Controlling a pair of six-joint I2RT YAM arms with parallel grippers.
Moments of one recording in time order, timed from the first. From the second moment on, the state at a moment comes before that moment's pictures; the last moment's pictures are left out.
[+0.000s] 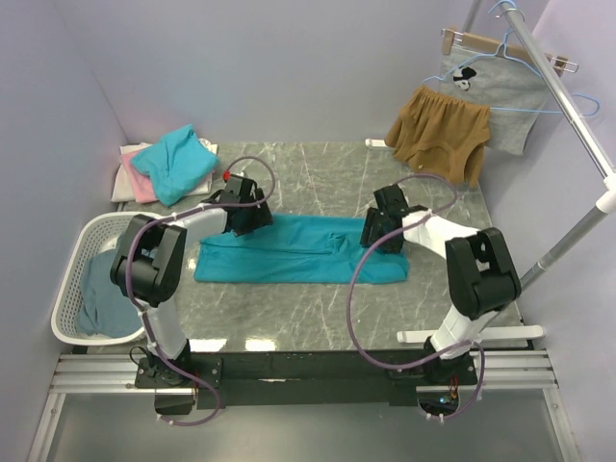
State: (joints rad) left arm -0.36 1.83 1.10 -0.16 -0.02 -0.66; right arm 0.29 1.69 0.97 -0.40 0.07 0.55
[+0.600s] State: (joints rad) left arm -0.46 1.57 0.82 -0.19 -0.10 -0.81; right arm 0.29 2.20 1.75 -0.60 0.07 0.42
